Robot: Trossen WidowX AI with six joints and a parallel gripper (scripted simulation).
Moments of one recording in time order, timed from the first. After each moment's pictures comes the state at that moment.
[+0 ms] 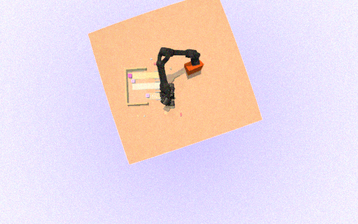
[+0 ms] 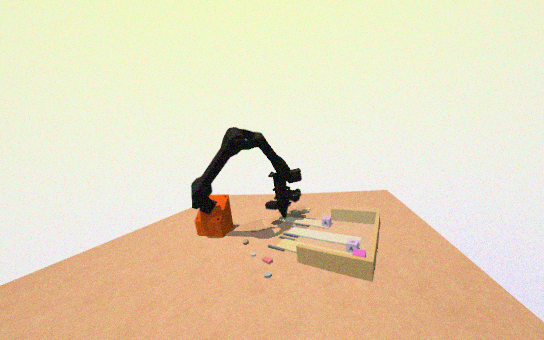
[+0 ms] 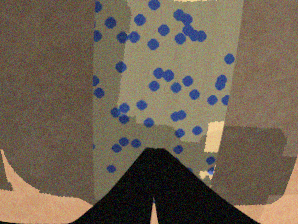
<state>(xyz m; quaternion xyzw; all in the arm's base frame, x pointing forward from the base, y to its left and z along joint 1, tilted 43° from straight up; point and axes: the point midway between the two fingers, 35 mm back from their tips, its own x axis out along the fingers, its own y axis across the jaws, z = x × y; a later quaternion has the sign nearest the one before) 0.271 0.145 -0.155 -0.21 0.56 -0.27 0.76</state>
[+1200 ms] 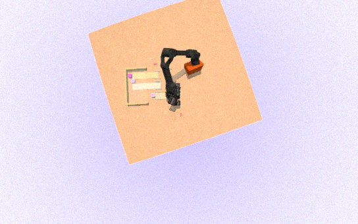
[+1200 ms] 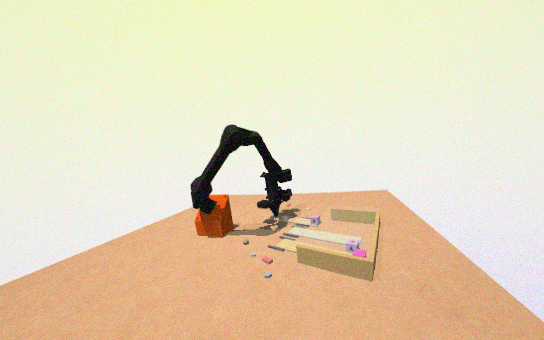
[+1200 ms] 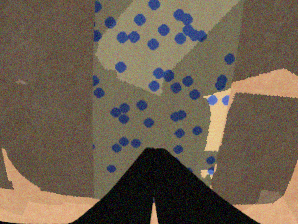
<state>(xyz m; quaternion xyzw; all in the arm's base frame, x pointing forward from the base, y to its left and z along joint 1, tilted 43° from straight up) 0.224 0.144 -0.167 -0.21 0.56 -0.27 0.76</state>
